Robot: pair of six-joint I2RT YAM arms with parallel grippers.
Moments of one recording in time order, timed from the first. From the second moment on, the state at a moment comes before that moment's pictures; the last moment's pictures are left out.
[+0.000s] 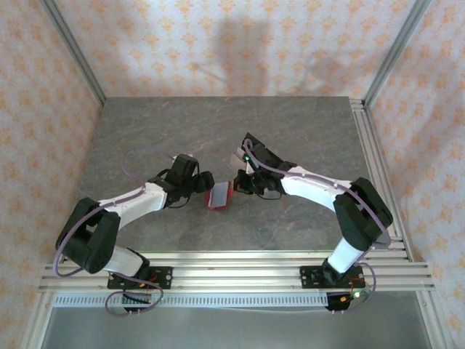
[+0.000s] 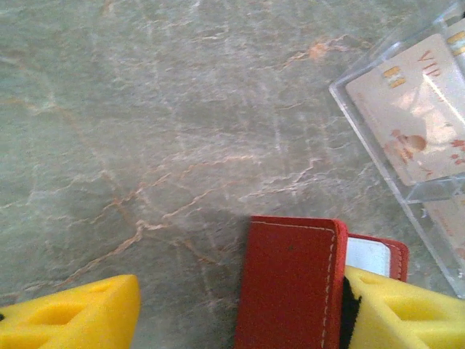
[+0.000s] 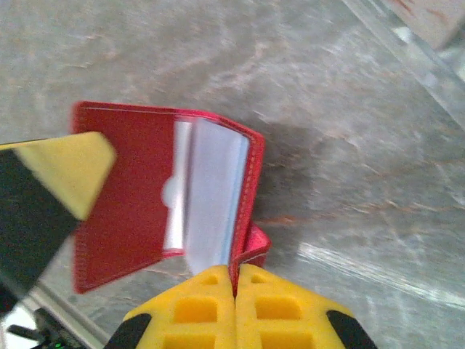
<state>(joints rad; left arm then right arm) -0.44 1.43 0.71 -0.17 0.00 -0.72 0.70 1.64 1.03 -0.33 -0.31 0.78</state>
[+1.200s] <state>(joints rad) -0.45 1.51 0.73 -0.47 -0.21 -0.72 0.69 1.65 0.88 -0.23 -0.23 0.81</state>
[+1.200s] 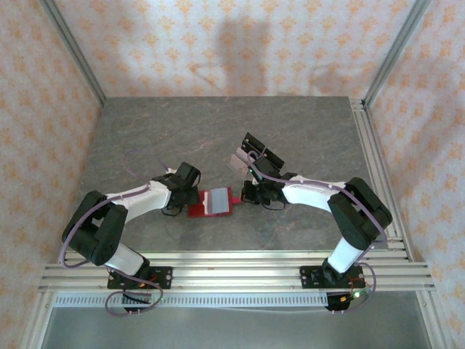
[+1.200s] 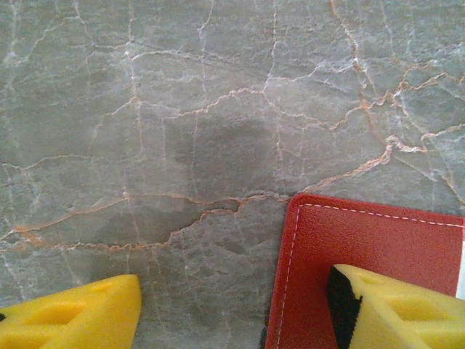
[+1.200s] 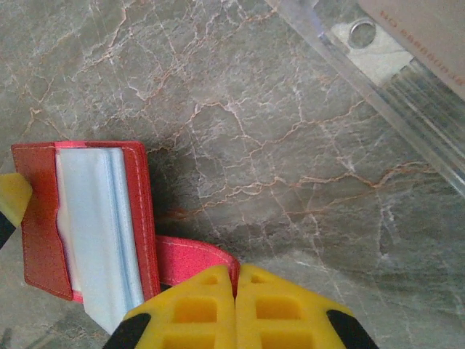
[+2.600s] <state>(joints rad) -0.53 1.40 0.86 -0.62 -0.31 -0.73 0.69 1.55 0.89 -0.38 -0.21 0.78</state>
